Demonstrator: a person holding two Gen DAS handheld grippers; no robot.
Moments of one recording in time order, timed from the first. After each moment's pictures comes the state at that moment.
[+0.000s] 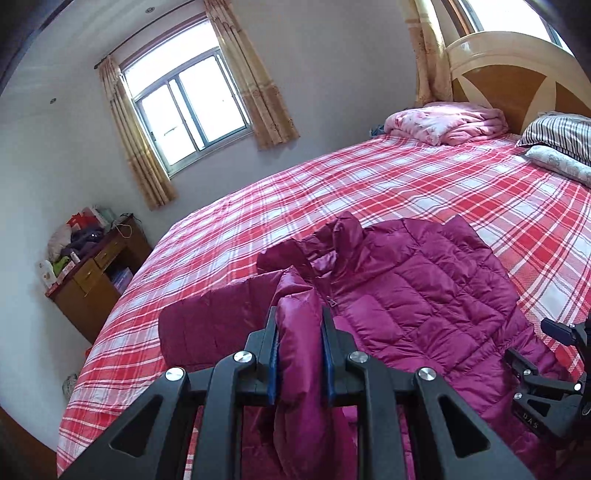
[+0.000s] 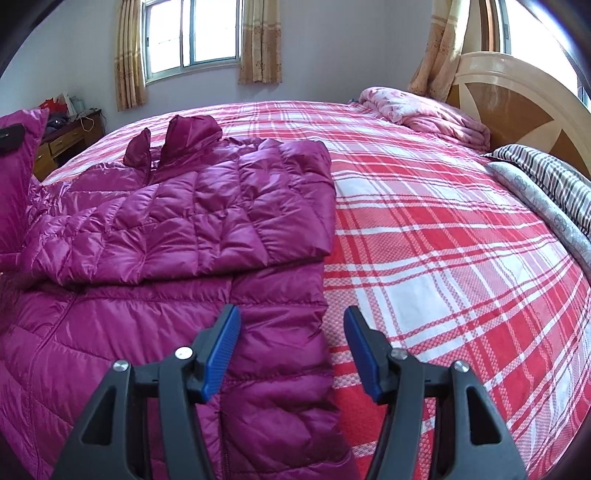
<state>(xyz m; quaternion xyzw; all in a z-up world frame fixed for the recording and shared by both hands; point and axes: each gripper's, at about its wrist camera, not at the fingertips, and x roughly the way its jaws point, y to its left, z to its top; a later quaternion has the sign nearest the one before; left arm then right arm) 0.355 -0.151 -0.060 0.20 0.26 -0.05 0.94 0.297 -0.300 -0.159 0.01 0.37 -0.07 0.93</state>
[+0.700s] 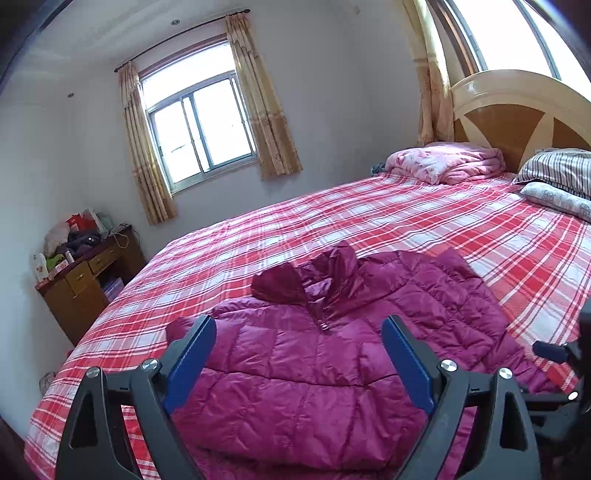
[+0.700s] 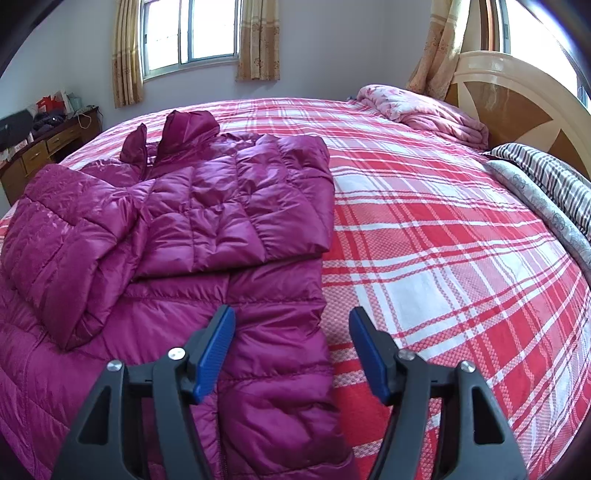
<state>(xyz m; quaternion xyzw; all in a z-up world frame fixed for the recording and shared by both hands) 0.343 -0.127 -0.067 0.15 0.19 -0.05 0.97 0.296 -0.306 -0.158 0.03 0.37 -0.05 0.93</state>
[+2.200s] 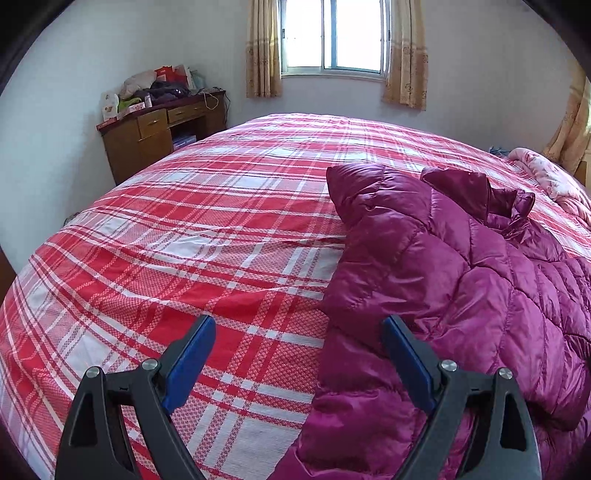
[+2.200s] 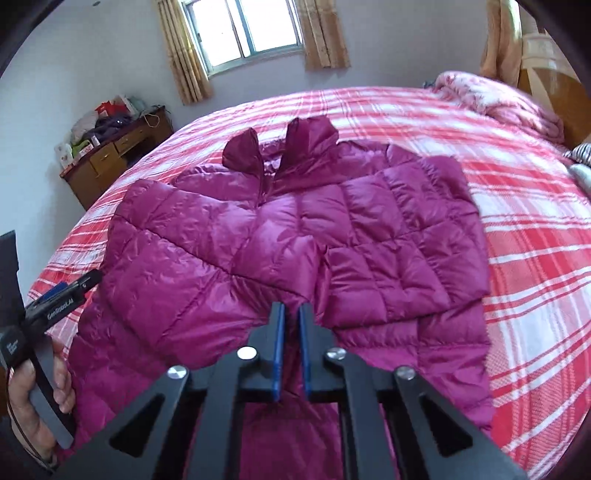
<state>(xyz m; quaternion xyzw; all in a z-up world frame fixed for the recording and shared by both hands) 0.379 0.059 -0.148 -0.04 0.35 0.11 0.93 0.324 -0.232 -0.127 0.06 0.38 0.07 0.92</state>
